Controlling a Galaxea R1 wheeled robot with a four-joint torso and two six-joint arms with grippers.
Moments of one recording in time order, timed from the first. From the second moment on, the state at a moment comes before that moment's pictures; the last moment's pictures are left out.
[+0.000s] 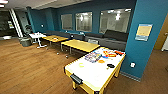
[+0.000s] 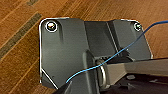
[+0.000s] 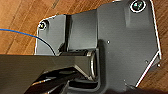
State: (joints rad) left arm 1.57 2.92 -2.59 0.09 -0.18 -0.07; right arm -1.53 2.98 -2.57 -0.02 0.03 -0.01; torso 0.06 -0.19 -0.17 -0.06
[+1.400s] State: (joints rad) left arm 1.57 2.92 -2.59 0.09 -0.18 -0.07; right arm -1.54 2.98 -2.57 -0.02 0.03 -0.01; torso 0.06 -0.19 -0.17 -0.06
